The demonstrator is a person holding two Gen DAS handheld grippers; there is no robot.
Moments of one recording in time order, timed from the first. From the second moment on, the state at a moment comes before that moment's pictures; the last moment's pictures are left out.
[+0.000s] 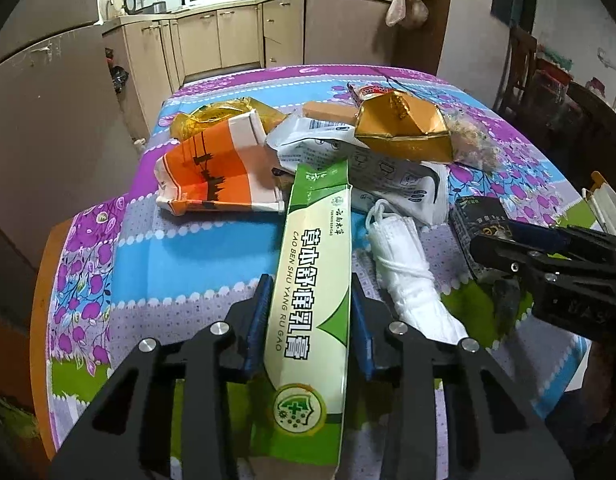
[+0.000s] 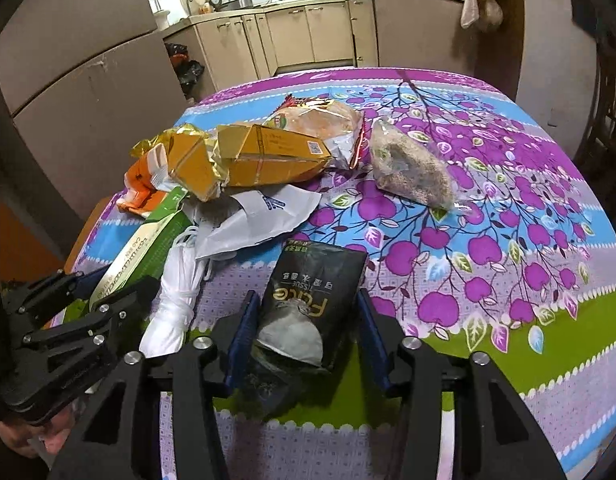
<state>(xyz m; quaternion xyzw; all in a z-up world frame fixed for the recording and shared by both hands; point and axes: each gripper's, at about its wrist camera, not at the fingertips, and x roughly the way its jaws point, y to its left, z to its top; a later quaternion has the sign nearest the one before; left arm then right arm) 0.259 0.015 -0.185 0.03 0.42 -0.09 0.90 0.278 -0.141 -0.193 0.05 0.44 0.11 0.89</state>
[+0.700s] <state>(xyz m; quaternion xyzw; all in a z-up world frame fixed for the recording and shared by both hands) 0.174 0.006 -0.085 0.01 0.25 -0.03 0.97 0.193 -0.166 -0.094 0.02 0.24 0.09 0.97</state>
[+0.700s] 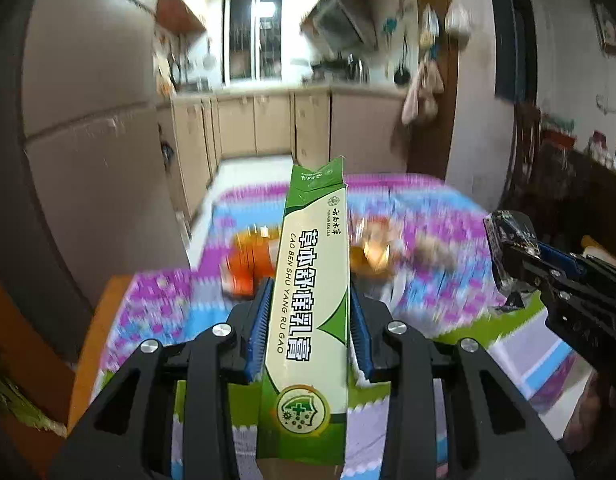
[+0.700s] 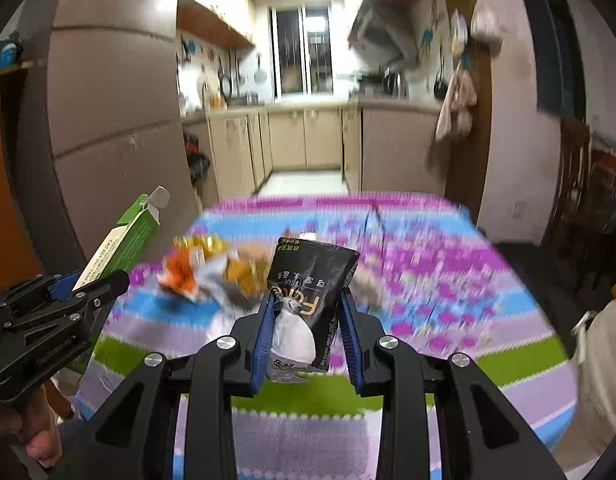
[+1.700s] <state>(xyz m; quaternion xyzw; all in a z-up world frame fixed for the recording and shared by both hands) 0.163 -0.124 -0.013 0.01 0.17 -0.12 0.98 0.109 -0.276 0.012 0.00 0.14 -0.02 0.99</state>
